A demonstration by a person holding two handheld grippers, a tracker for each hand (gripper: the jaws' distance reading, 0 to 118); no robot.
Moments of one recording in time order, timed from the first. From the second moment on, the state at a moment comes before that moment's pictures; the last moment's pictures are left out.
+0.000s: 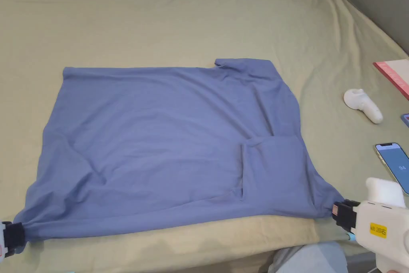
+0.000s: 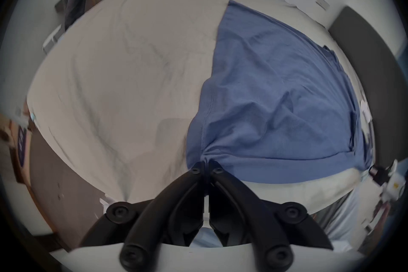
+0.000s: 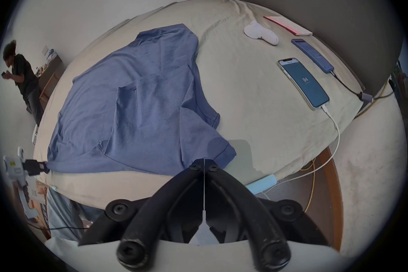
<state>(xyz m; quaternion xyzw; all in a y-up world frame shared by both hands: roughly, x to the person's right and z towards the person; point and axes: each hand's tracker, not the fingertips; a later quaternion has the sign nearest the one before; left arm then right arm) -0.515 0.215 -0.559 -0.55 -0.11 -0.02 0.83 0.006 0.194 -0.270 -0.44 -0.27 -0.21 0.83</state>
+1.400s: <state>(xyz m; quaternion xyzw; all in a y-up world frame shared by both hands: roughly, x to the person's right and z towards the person) -0.428 0.224 -0.775 -0.54 -0.13 -0.02 0.83 0.103 0.205 -0.507 -0.49 -0.27 -0.21 0.80</state>
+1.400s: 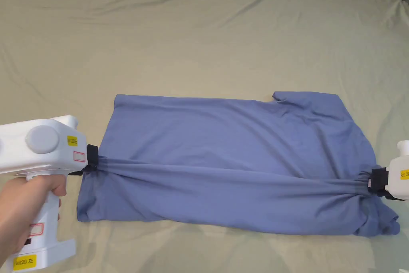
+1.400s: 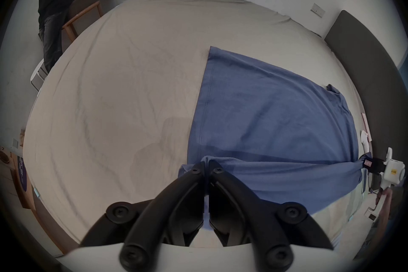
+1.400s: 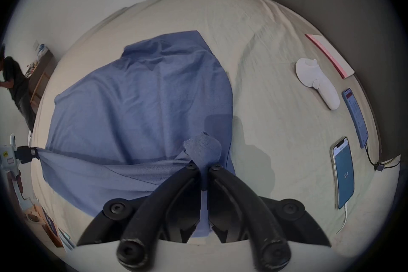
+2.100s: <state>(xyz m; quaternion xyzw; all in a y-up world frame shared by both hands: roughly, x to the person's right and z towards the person) -0.474 0.212 -0.687 -0.56 -0.14 -0.02 0.82 0.048 0.180 -0.376 -0.47 -0.28 -0.25 0.80</state>
